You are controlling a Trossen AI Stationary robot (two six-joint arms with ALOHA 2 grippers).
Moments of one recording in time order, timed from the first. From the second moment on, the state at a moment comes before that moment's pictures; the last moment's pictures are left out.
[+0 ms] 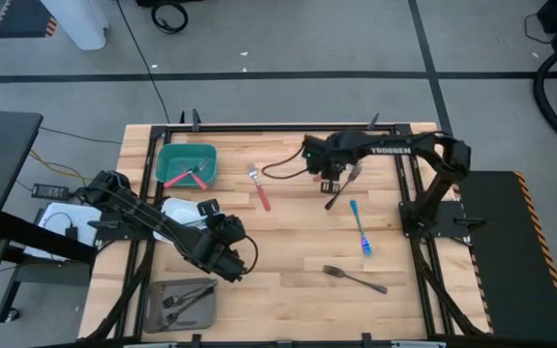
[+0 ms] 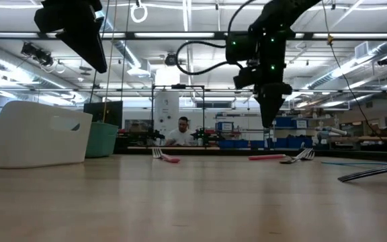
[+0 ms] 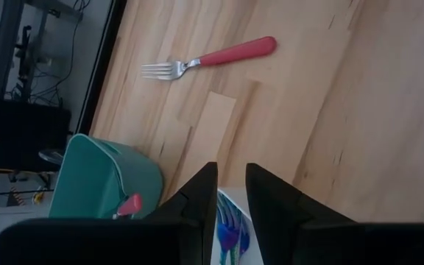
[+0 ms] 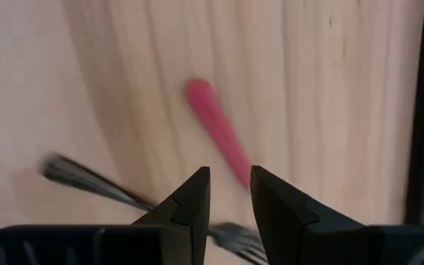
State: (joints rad) left arm -0.51 1.71 1.35 -1.31 -0.75 -0.82; right arm -0.34 1.70 1.25 -0.95 0.19 -0.20
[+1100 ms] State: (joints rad) left arm -0.52 1.71 1.35 -1.30 -0.75 -0.91; right arm -0.61 1.70 1.00 -0.71 0.08 -0.74
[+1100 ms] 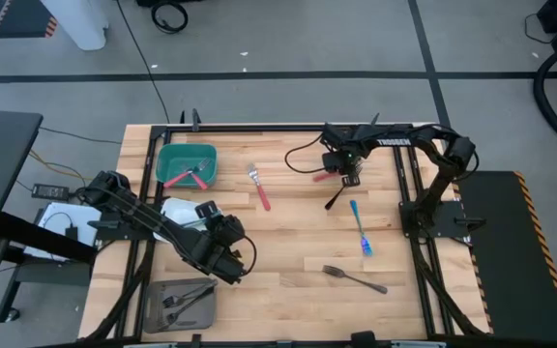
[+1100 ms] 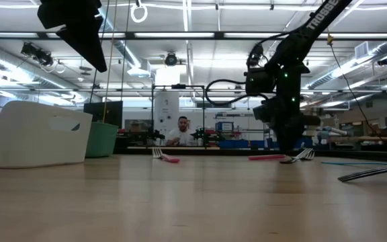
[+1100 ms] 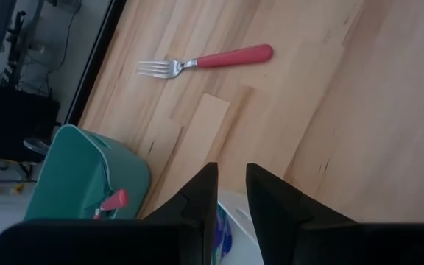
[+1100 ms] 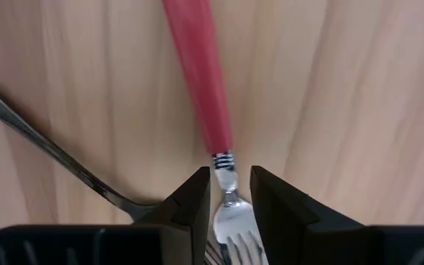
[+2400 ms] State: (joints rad) left arm -0.32 1.71 1.35 -1.29 -0.80 -0.67; right arm -0.62 1.70 1.02 -0.62 0.18 -0.35
